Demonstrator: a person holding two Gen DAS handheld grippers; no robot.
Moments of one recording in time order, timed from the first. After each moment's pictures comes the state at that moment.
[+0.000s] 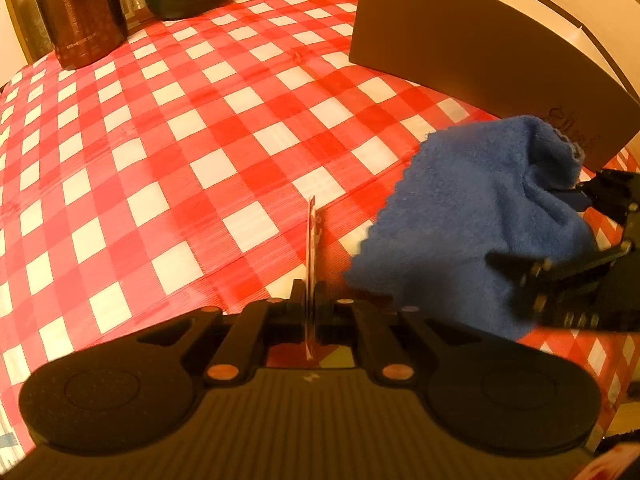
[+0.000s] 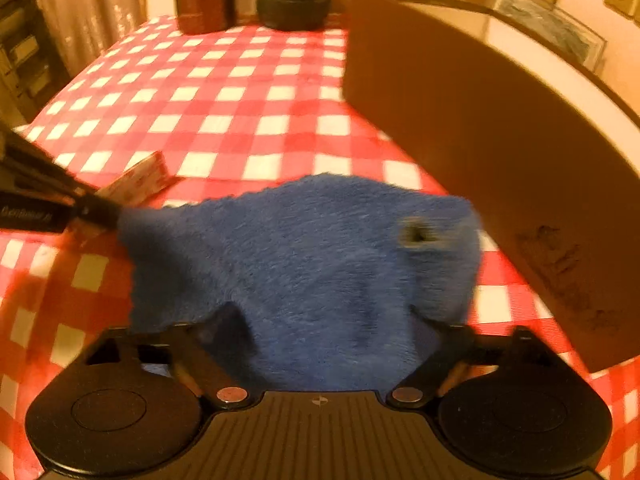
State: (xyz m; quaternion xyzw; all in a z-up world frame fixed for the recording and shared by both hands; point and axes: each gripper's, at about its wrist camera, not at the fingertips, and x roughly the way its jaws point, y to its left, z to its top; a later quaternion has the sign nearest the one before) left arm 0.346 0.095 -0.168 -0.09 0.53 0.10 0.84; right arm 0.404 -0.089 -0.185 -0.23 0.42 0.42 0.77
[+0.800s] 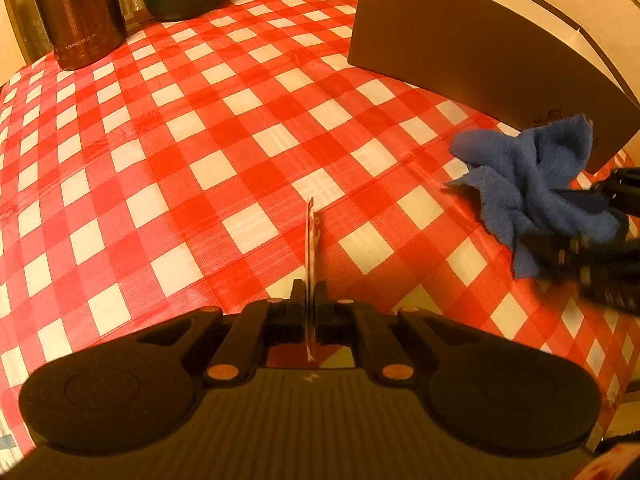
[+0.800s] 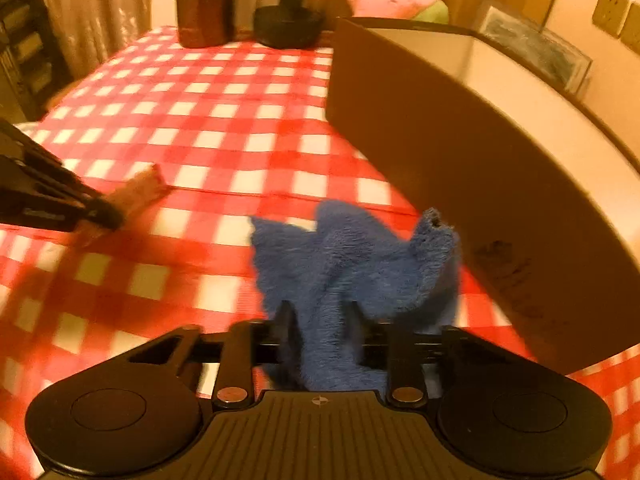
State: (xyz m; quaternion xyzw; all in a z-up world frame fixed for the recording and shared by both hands) left arm 0.345 0.095 -0.168 -0.09 0.52 0.10 0.84; right arm 0.400 -0.100 -0.165 -0.23 0.40 0.43 0.78
